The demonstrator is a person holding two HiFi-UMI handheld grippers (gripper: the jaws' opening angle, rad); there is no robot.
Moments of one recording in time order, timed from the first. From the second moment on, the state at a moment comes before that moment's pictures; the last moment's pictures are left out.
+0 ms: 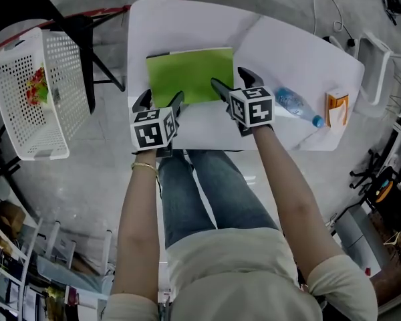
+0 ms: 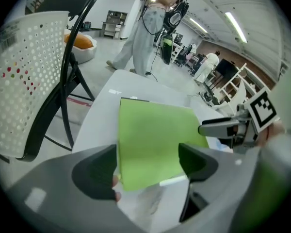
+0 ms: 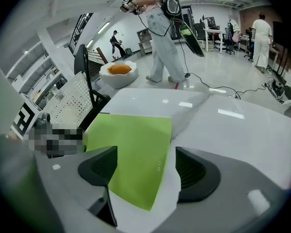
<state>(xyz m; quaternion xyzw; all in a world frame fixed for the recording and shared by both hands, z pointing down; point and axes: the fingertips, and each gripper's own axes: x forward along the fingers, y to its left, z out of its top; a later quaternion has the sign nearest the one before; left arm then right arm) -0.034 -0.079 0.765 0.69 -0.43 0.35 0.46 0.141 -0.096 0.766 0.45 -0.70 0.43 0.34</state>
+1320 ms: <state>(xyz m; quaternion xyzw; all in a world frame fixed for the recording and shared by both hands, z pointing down) -0.025 -0.082 0.774 0.69 -0.41 0.38 0.46 0.133 -0.096 0.783 0.43 -0.68 0.47 0.35</state>
